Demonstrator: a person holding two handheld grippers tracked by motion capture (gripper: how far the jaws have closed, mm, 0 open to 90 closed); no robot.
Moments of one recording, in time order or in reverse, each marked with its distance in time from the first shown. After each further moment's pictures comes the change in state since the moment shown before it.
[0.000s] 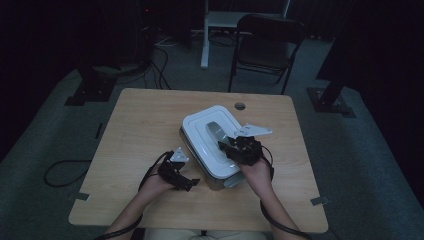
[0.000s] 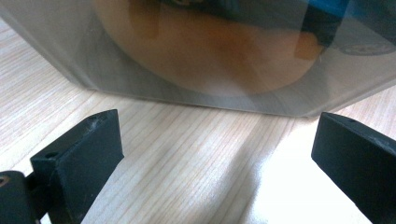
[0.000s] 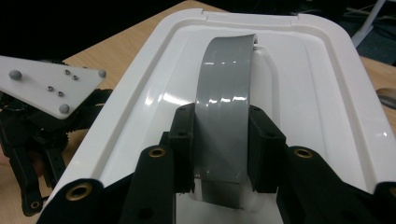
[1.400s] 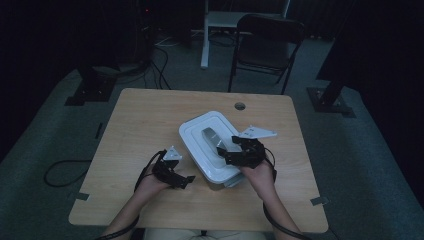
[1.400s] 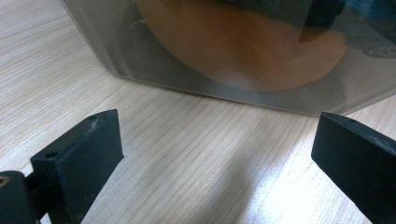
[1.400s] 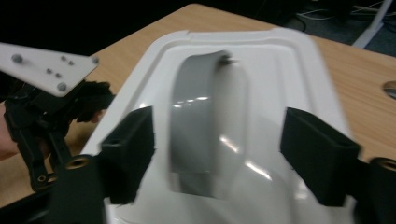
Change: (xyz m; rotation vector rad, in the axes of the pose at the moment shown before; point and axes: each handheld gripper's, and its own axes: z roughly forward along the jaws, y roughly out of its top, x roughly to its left) left arm 0.010 -0.008 -0.008 -0.035 0.039 -0.047; right arm -0.011 -0.011 -0.005 -0.029 0.031 0.038
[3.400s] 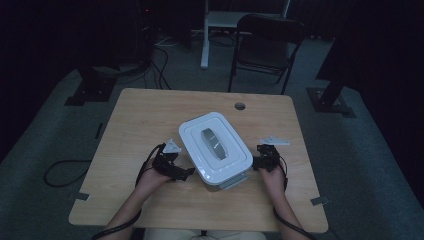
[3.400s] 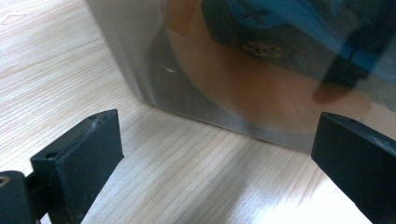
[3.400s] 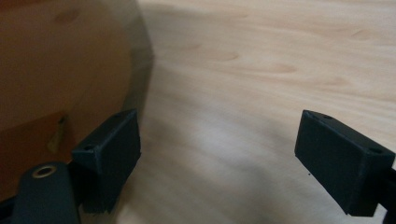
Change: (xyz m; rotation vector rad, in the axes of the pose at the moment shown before) left arm 0.012 0.013 -0.002 -0.031 0.038 -0.032; right arm -0.094 -0.095 0.037 0.085 -0.167 0.172
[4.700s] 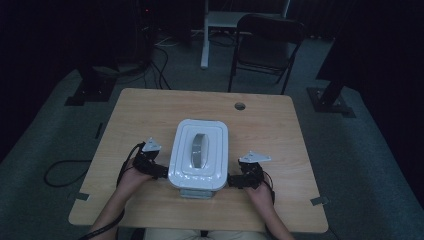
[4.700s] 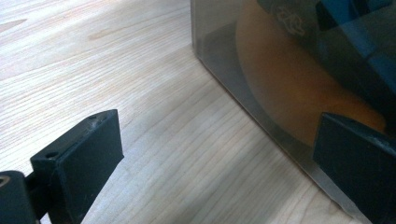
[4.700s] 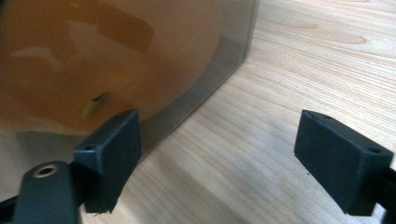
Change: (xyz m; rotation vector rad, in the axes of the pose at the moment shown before) left arm 0.038 -0.025 -0.032 0.003 0.077 -0.045; right arm 0.072 -0.022 -0.007 0.025 0.113 -0.124
